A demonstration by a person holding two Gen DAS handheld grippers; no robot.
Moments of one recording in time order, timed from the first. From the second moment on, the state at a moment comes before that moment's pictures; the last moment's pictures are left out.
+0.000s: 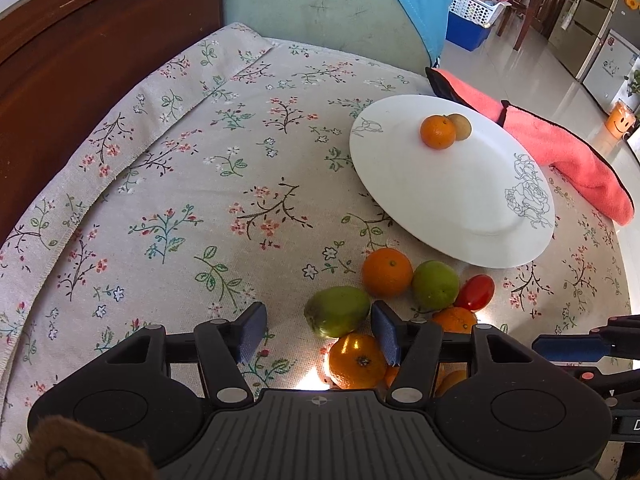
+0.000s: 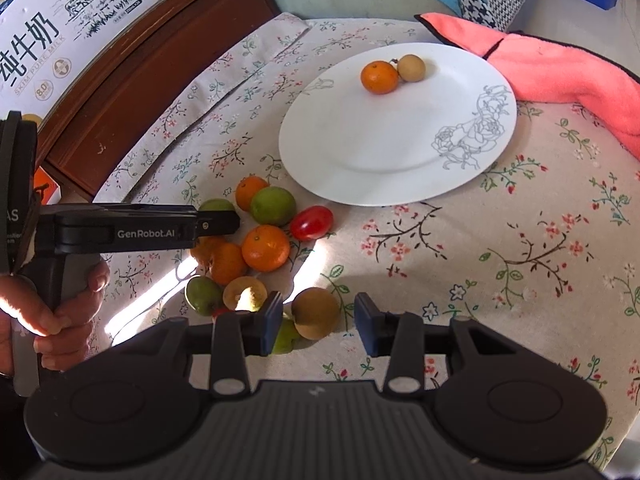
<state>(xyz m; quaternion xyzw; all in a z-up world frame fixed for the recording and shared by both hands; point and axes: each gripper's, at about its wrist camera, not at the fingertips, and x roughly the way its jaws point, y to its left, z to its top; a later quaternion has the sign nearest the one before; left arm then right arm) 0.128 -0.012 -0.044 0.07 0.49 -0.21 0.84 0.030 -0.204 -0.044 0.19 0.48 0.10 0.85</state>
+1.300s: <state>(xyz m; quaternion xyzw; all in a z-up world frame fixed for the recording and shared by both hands) 0.134 -0.022 -0.003 0.03 0.44 -0.25 0.86 0.043 -0.238 -0.005 0.26 0.41 0.07 0.87</state>
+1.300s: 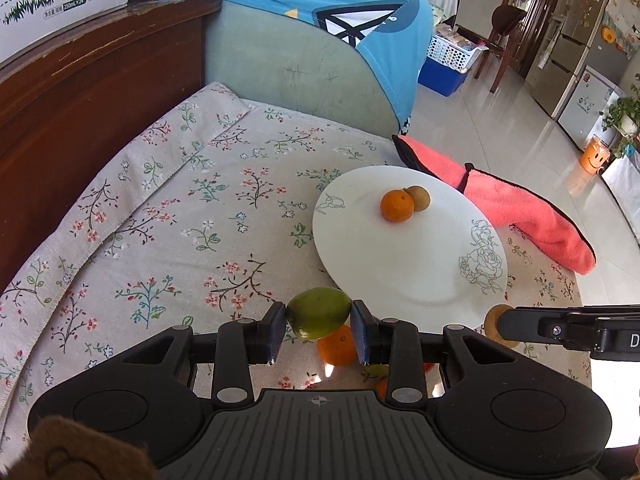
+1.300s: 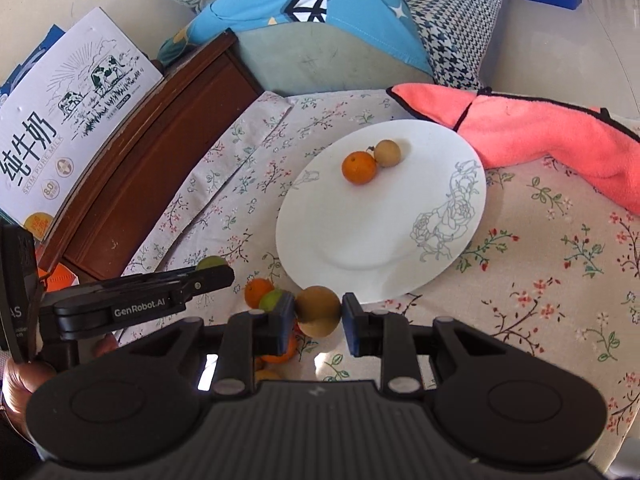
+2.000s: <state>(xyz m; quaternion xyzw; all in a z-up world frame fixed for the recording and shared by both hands) 0.178 -0.079 -0.015 0.04 0.42 -0.25 0.87 0.102 -0.294 -0.006 0.30 0.37 -0.03 0.88</state>
